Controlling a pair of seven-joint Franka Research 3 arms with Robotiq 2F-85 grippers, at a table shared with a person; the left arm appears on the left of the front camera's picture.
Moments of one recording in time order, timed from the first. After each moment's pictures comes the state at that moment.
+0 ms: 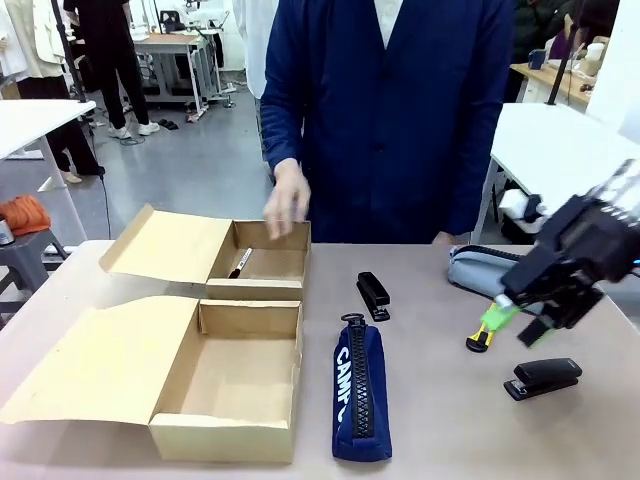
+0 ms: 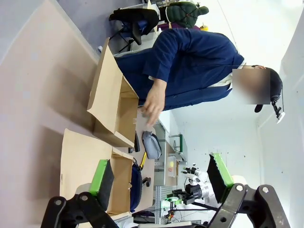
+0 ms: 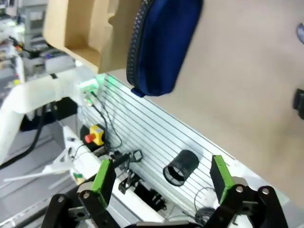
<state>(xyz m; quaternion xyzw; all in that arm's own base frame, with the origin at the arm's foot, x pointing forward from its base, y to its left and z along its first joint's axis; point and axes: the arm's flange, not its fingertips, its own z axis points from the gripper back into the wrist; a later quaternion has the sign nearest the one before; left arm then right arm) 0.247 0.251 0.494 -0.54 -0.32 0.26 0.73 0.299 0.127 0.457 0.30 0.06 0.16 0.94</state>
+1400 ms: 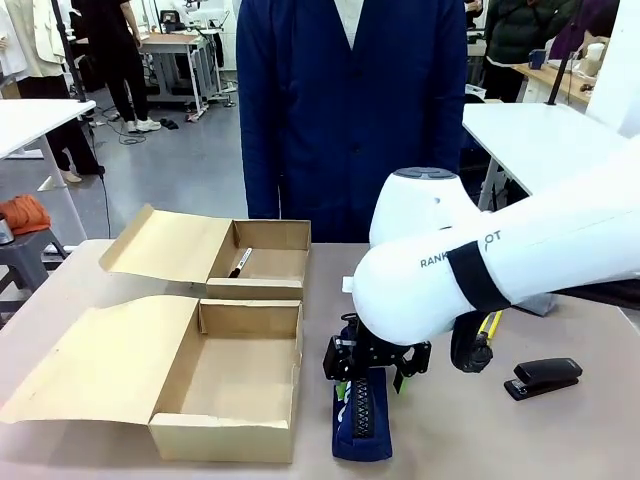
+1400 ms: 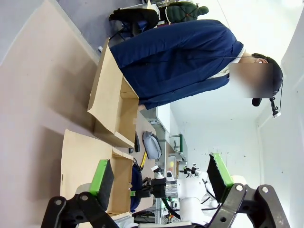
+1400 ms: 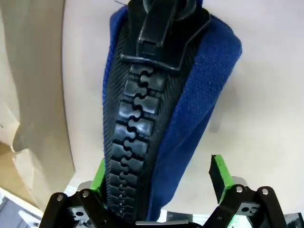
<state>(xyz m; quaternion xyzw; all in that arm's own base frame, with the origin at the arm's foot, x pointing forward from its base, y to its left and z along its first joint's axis) 0.247 0.251 0.494 -0.54 -0.32 0.26 0.73 0.323 0.325 0.323 0.05 0.04 0.08 0.99</state>
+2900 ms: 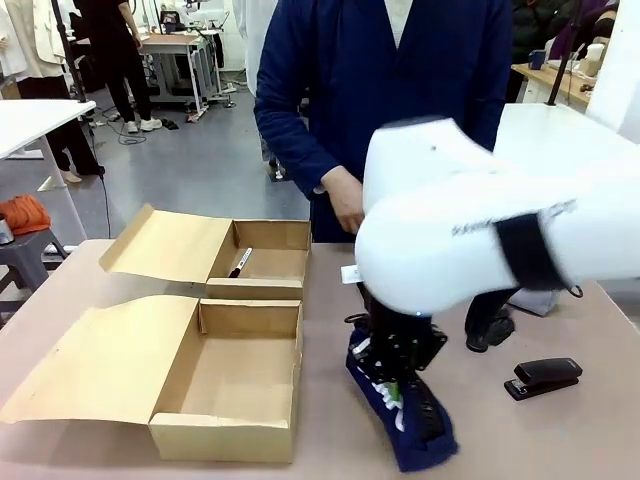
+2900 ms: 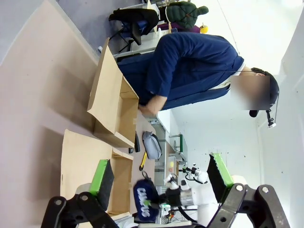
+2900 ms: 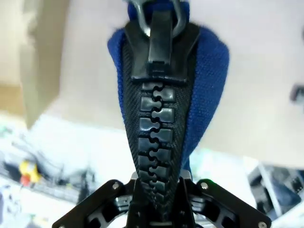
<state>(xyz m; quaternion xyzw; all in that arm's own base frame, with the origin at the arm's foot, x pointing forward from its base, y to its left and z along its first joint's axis) 0.247 0.251 0.494 -0.54 -0.32 0.26 0.73 0.275 0.317 0.407 -0.02 0.10 0.15 0.98</state>
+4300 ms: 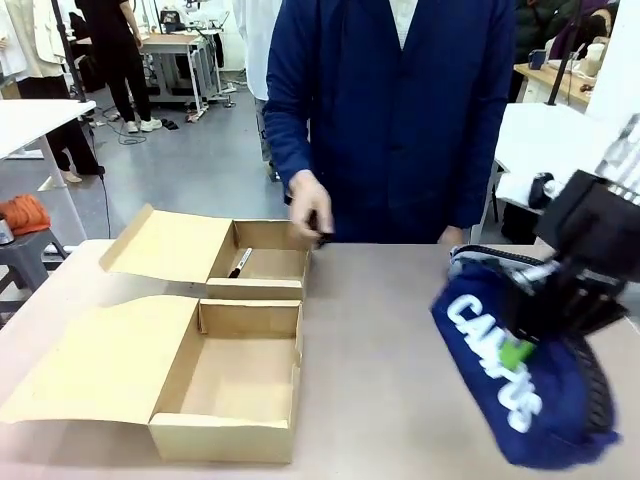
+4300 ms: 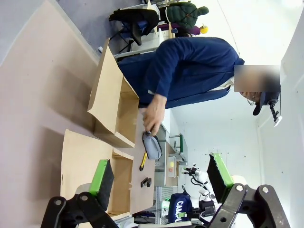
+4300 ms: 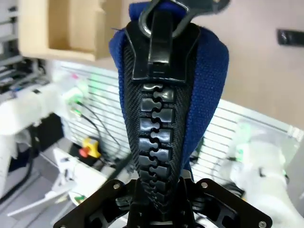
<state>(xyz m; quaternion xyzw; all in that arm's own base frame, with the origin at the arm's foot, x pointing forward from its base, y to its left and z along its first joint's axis) 0.246 0.252 0.494 -0.54 -0.32 0.26 0.73 0.212 0.177 0.534 0.20 0.03 0.07 0.98</state>
